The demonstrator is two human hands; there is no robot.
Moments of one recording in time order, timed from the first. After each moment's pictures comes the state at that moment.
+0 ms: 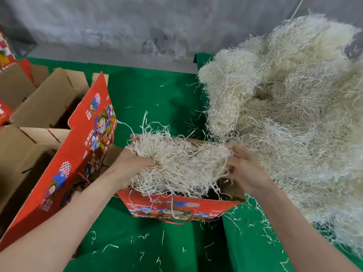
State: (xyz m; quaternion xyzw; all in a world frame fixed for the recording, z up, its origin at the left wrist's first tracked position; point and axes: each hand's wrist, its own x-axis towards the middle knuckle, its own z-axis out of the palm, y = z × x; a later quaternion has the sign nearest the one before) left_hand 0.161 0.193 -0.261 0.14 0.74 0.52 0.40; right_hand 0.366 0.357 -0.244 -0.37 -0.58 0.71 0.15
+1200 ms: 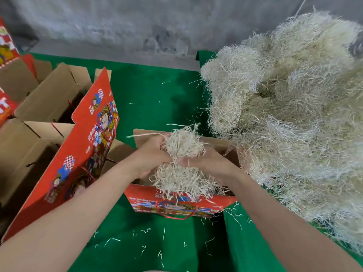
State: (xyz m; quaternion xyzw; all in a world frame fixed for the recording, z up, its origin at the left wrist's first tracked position) left_hand 0.175 0.212 -0.247 0.27 0.70 0.47 0.46; right_hand 0.316 0.323 -0.242 -0.36 -0.67 0.65 -0.07
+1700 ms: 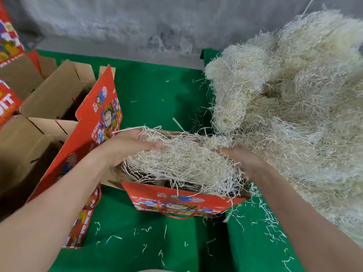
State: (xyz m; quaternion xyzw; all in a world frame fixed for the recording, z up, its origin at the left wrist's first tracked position) left_hand 0.125 0.188 -0.238 0.23 0.76 0.39 0.47; right_hand 0.345 0.368 -0.242 -0.47 -0.65 0.60 0.00
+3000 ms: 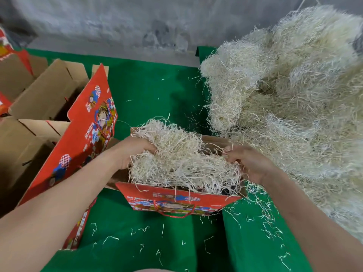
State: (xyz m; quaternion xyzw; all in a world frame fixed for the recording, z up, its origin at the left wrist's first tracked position) left_hand 0.144 0.209 -0.251 0.13 0.79 0.39 0.44; right_hand 0.367 0.374 -0.240 -0.46 -0.61 0.65 0.02
